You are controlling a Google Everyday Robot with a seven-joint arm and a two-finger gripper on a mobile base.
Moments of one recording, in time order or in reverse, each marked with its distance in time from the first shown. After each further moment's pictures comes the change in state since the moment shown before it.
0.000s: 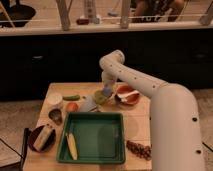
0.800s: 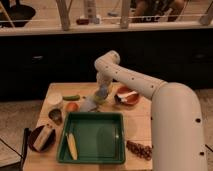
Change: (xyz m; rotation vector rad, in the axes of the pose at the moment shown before) arm -0.035 -0.019 -0.011 0.038 -0.017 -0.108
